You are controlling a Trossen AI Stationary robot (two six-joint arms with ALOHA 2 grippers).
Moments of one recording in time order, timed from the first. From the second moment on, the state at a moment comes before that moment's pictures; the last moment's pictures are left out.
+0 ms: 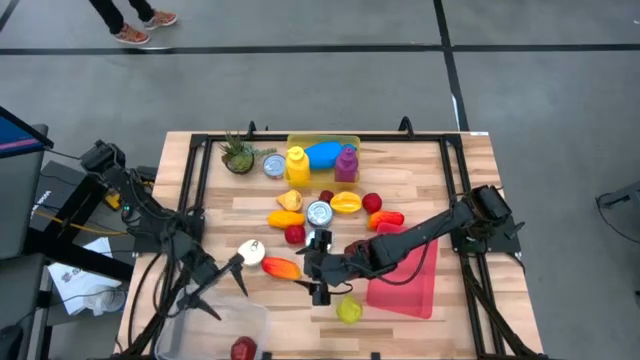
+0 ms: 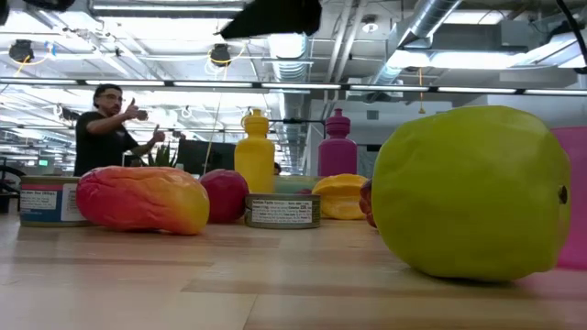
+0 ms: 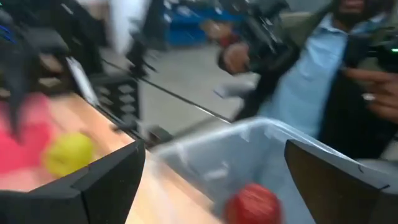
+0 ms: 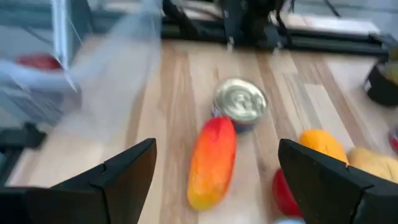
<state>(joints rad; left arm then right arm) -0.75 0.86 0.28 0.51 0.03 -0.03 0.39 1.92 1.47 -0.16 0.40 0.15</state>
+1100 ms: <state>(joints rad) -0.67 0.68 0.28 0.34 -0.48 0.07 0.03 2.15 1.47 -0.16 -0.10 0.16</state>
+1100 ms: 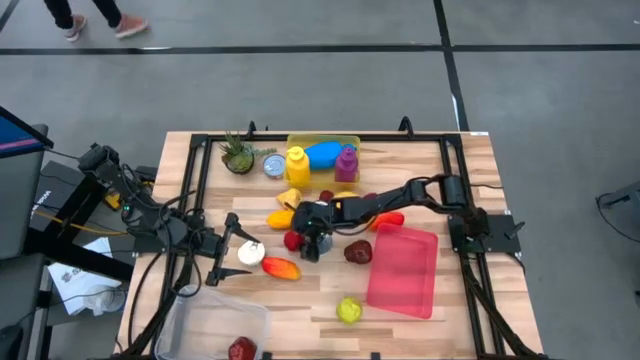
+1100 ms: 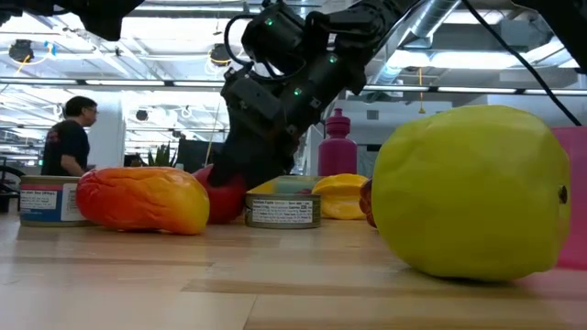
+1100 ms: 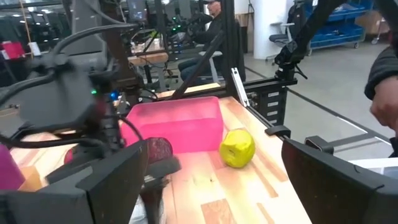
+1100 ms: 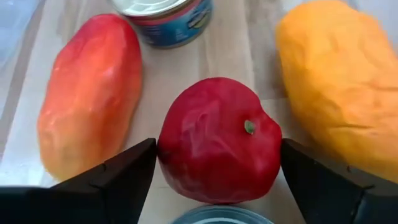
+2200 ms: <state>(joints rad) -0.70 0.61 0.28 0.26 -0.47 0.04 0.29 1.97 1.61 -0.08 0.11 0.08</state>
